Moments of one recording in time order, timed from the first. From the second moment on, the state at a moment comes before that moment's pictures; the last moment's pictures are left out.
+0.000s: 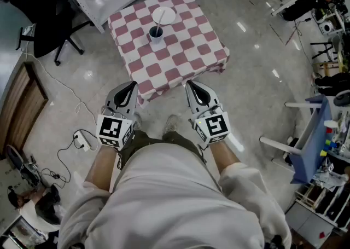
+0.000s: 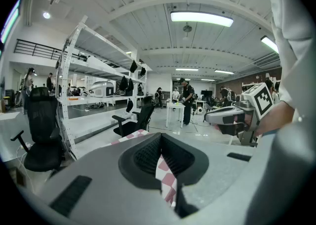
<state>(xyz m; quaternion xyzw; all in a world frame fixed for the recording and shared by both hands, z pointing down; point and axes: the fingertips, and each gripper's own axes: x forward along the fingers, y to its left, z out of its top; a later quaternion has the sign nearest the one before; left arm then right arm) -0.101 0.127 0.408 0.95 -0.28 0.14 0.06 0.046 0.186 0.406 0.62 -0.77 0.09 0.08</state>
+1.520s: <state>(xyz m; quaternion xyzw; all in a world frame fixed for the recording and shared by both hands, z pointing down) -0.090 0.093 0.402 0.93 -0.32 0.13 0.05 0.064 0.146 0.405 0.57 -0.81 0.08 0.07</state>
